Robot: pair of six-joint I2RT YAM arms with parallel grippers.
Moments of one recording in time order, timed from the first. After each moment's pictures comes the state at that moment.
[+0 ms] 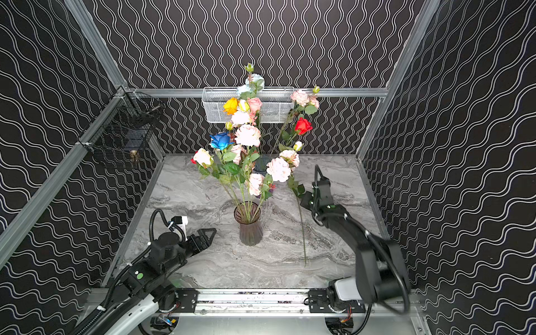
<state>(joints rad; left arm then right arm) -0.59 0.38 0.31 -0.42 -0.04 -0.93 0.22 1.55 0.90 -0.18 -0.01 0.56</state>
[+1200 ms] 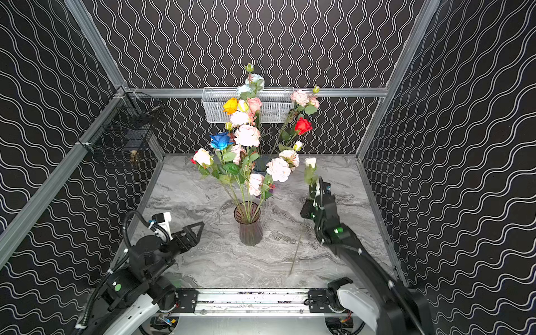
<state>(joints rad) -0.59 0.22 0.48 -0.60 -0.21 -0.88 0.37 0.86 0.55 -0.05 0.18 0.45</state>
